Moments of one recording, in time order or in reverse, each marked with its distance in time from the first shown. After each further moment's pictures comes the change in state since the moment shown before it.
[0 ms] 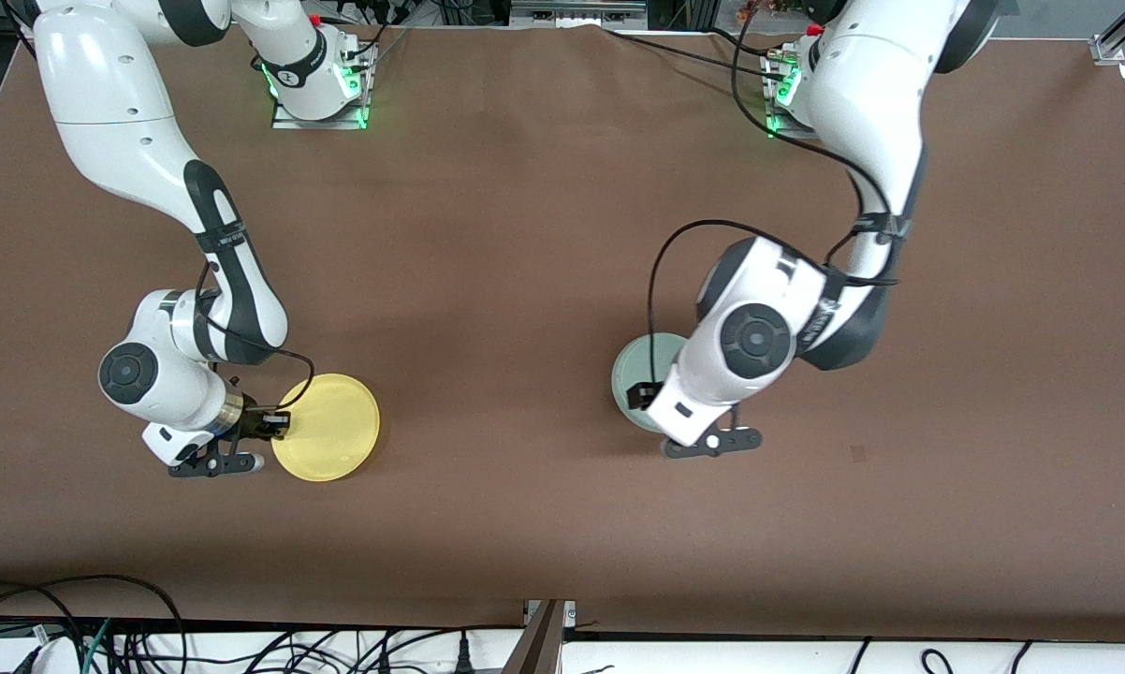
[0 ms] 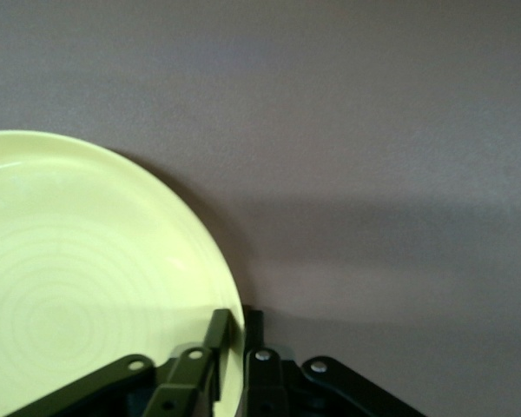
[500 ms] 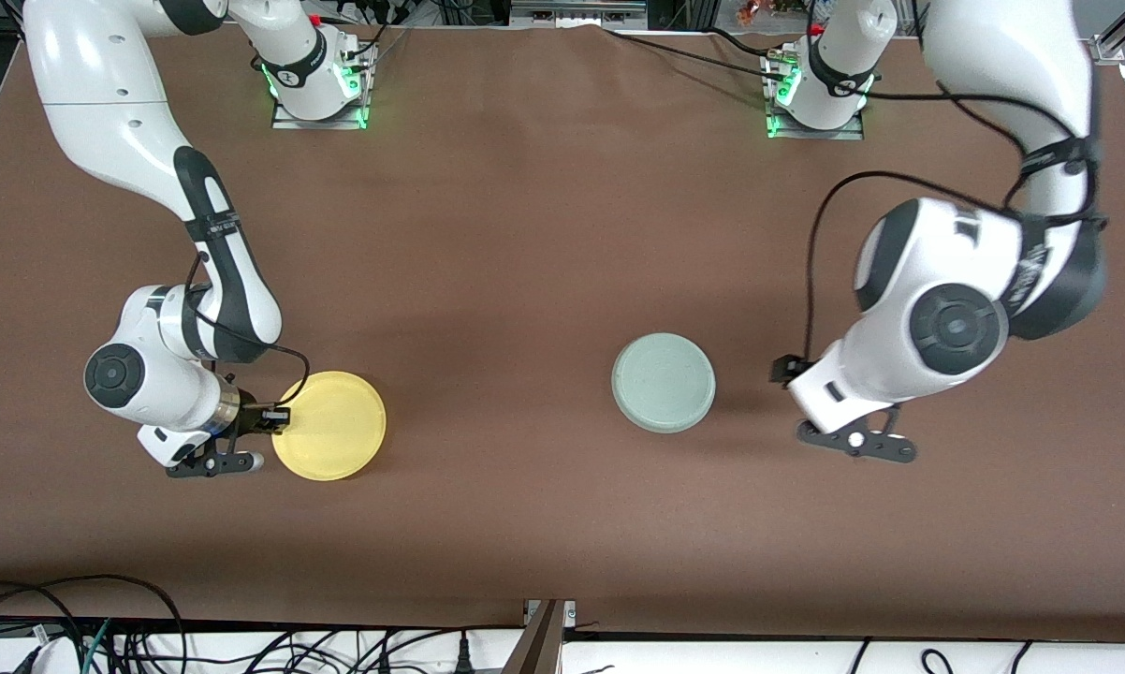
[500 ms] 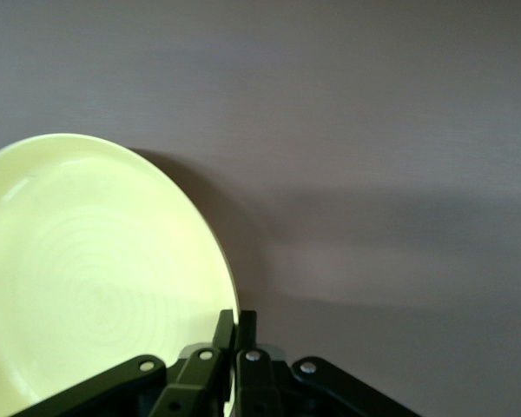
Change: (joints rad) left arm 0.177 -0.236 0.006 -0.137 0.150 -0.165 0.495; right arm 0.001 -0.046 0.040 0.053 0.042 -0.147 0.007
